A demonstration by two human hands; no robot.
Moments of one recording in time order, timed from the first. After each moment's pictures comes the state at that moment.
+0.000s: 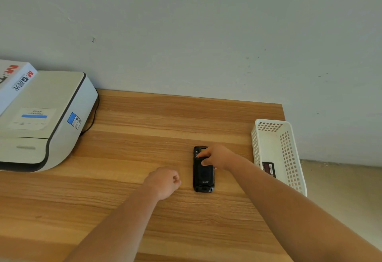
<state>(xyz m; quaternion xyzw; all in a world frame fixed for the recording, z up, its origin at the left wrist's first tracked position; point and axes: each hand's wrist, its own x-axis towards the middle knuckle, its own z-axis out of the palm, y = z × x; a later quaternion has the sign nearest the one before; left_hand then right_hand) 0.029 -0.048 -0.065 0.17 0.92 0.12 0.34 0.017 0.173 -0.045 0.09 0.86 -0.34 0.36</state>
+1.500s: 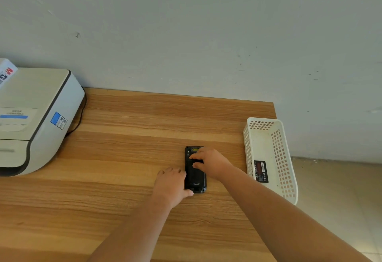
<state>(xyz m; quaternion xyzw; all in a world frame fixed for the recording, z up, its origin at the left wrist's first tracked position) 0.051 0.001 -0.078 0.26 0.93 0.00 0.26 0.037 0.173 -0.066 0.02 0.93 -0.24 0.28</state>
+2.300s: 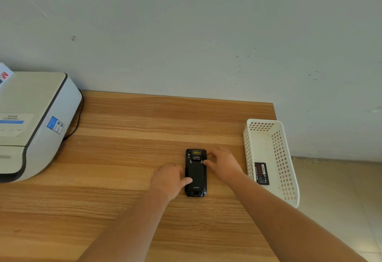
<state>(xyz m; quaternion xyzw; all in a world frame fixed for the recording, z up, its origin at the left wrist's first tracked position) 0.028 0.004 -0.071 0.16 0.93 0.10 0.30 0.052 0.199 -0.081 0.16 0.92 -0.30 0.17</state>
